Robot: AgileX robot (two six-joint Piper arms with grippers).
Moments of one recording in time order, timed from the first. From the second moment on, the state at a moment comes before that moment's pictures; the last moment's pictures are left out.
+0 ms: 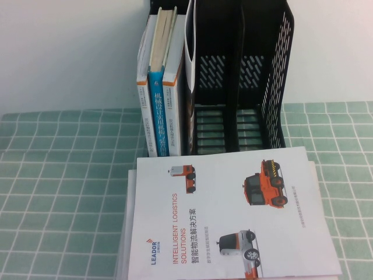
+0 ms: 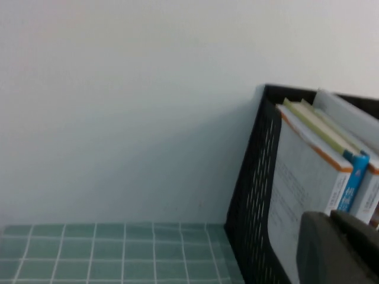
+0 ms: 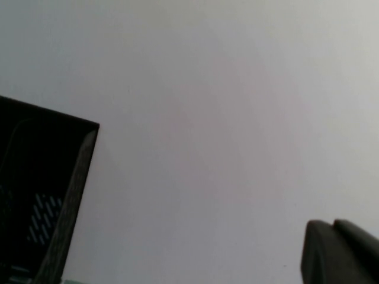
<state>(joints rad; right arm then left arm) -0.07 0.24 -0.19 -0.42 -0.16 0.20 -0.12 0.39 -0.51 -0.24 0.23 0.02</state>
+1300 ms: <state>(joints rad) 0.00 0.97 -0.41 -1.01 -0.19 0.65 -0.67 1.26 -0.80 -0.67 -0.10 0.38</state>
